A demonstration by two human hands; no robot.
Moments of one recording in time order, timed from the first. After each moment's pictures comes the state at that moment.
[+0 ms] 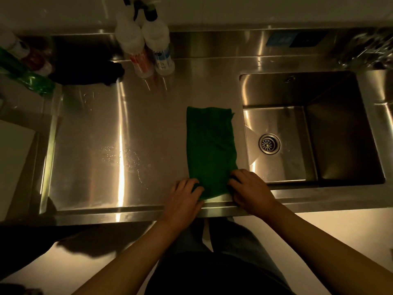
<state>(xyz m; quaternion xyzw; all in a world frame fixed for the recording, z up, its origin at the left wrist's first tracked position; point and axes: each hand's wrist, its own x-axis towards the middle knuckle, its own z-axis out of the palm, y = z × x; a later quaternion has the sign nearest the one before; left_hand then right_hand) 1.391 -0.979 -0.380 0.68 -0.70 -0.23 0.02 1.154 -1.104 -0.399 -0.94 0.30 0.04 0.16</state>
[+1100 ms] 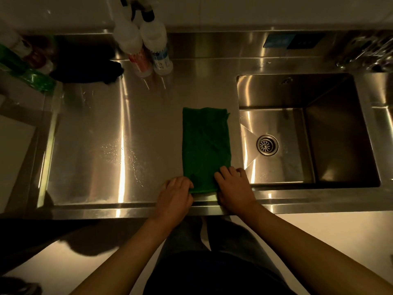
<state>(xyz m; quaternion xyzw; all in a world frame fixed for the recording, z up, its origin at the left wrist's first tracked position) 1.385 -0.982 -0.366 0.74 -0.60 -0.28 0.08 1.192 -1.091 -0.386 -0.92 0.37 0.09 0.13</state>
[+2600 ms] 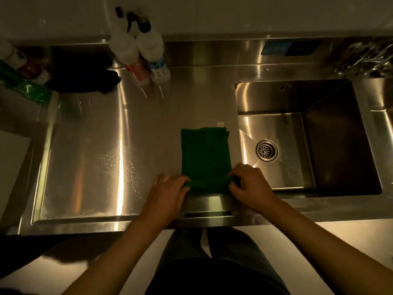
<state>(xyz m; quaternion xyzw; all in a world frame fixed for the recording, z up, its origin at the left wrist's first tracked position) 1.418 -1.014 -0.329 0.72 -0.64 -0.22 0.15 1.171 -1.146 -0.343 -0.83 0.44 -0.01 0.36</state>
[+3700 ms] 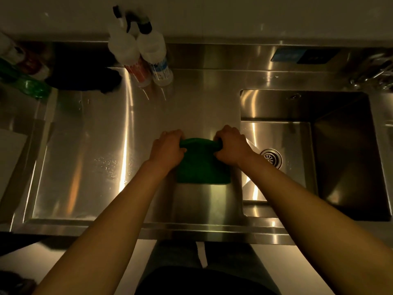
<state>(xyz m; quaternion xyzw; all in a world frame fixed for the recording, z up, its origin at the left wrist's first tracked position) 1.465 -1.168 -0.374 0.80 -0.52 -0.29 0.08 1.262 -1.282 -0.378 -0.83 0.44 0.11 0.32</state>
